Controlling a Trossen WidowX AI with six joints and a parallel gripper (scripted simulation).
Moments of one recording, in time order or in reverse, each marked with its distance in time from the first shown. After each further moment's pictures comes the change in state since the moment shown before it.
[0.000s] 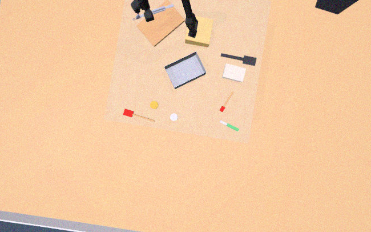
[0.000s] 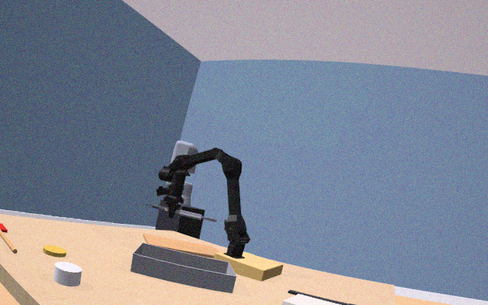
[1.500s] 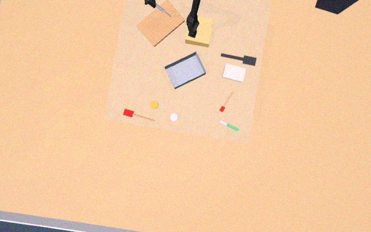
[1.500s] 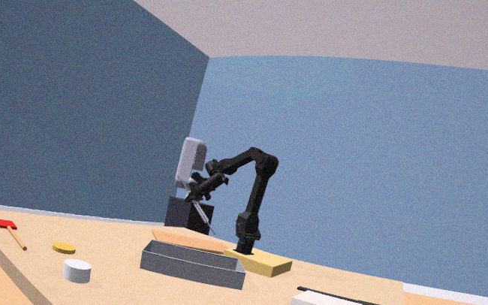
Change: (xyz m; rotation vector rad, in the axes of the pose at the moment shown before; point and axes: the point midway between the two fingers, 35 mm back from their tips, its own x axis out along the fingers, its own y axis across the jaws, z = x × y) arm -0.051 -0.053 -0.028 0.258 -0.748 -0.004
